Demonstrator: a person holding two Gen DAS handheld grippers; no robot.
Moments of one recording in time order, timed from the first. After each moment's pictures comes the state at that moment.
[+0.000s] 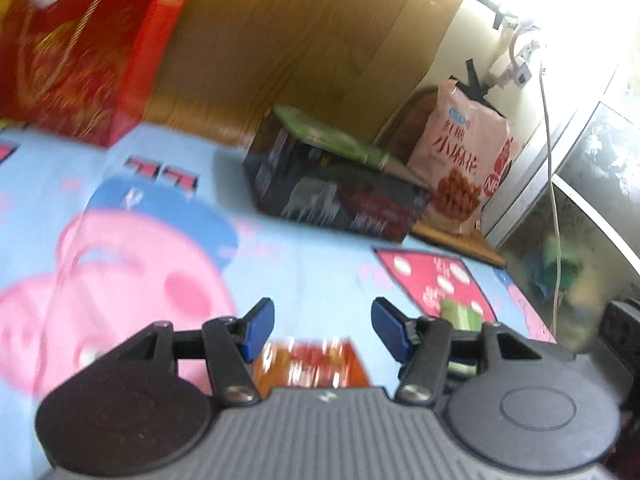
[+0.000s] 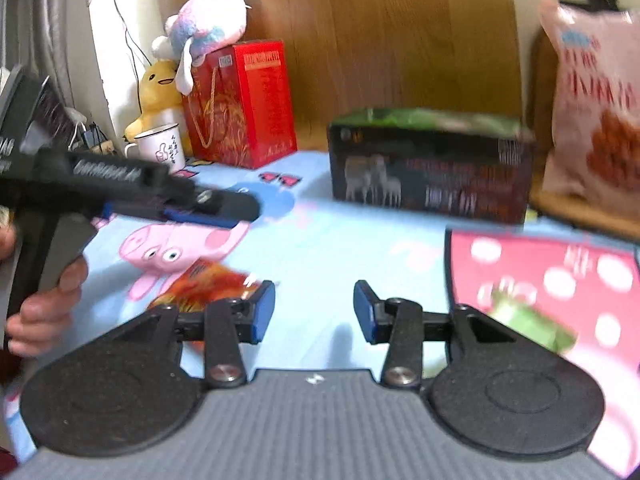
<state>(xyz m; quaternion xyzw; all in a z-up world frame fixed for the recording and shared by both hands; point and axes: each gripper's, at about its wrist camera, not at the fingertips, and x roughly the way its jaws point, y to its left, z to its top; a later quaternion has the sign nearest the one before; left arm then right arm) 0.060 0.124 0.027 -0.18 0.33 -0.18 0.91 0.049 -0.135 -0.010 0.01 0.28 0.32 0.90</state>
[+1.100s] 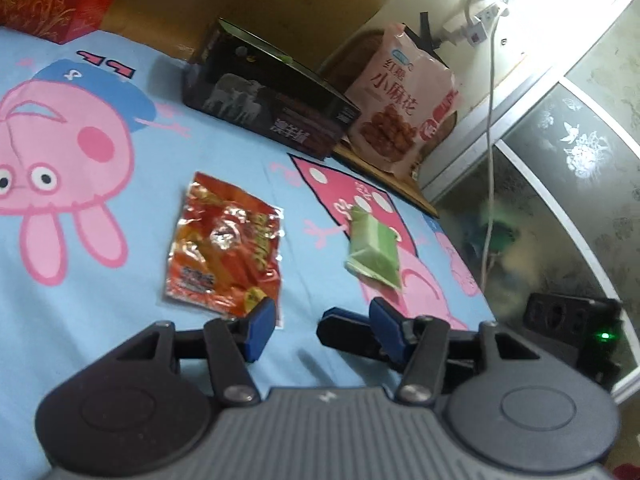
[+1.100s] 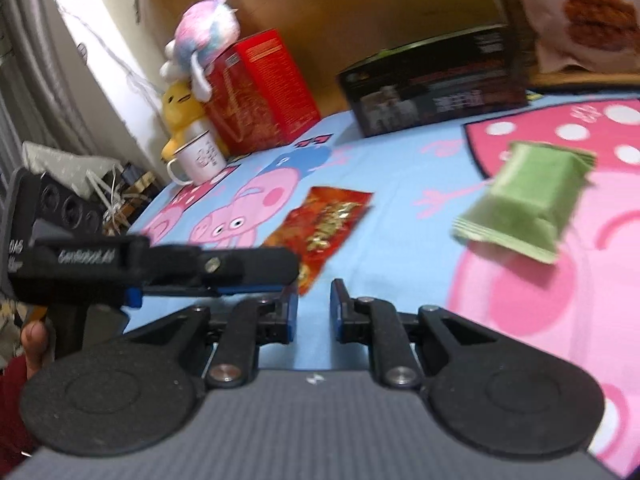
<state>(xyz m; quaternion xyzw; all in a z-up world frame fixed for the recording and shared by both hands) 0.014 0.081 0.009 -0.24 0.38 -0.27 0.85 0.014 -0.167 -0.025 0.15 0.33 0.34 0.87</state>
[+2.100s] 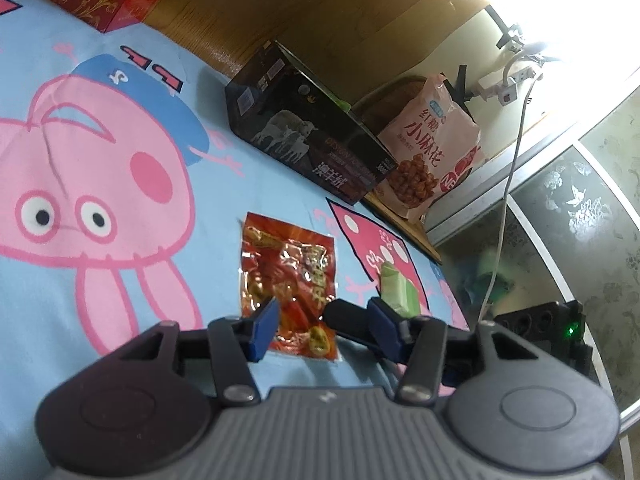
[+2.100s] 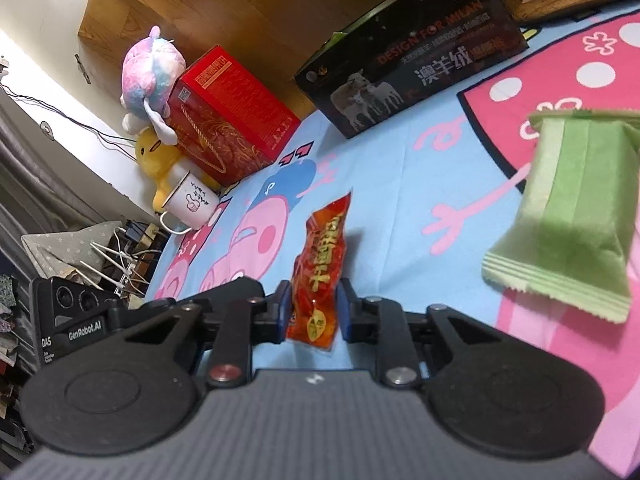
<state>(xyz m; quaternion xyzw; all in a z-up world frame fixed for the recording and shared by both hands) 0.050 0.129 -0.004 -0.31 0.36 -0.26 0.84 0.071 -0.151 -0.030 0.27 0.38 0.34 0.82</state>
